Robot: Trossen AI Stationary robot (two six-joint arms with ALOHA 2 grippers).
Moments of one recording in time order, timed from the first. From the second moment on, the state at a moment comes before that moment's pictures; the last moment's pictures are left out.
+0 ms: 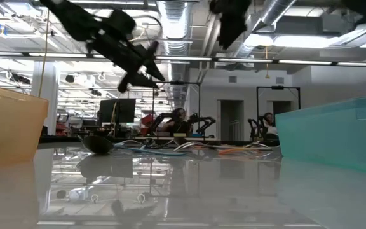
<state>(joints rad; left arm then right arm) 0.64 1.45 0.89 0.13 0.08 -0.51 -0.49 1.90 2.35 -1.47 0.16 -0.12</state>
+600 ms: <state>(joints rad) 0.65 2.03 1.48 -0.34 0.00 -0.48 -0.40 1.67 2.35 -1.53 0.16 -0.02</state>
